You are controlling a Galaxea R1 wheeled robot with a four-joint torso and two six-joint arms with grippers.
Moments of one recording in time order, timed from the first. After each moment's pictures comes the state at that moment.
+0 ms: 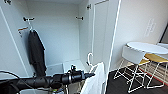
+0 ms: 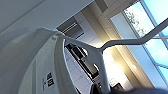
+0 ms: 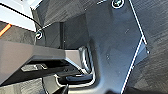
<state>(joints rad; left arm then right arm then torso) 0.36 2.36 -1.02 0.52 -0.12 -1.10 -1.67 2.99 -2.73 -0.68 0.30 0.70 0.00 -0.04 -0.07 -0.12</state>
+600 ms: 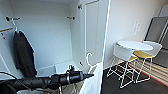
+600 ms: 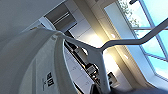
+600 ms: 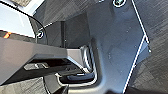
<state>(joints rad) 0.36 2.33 -0.99 0.54 -0.12 -1.10 -1.67 2.99 -2.73 -0.68 0.29 0.70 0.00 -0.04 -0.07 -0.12</state>
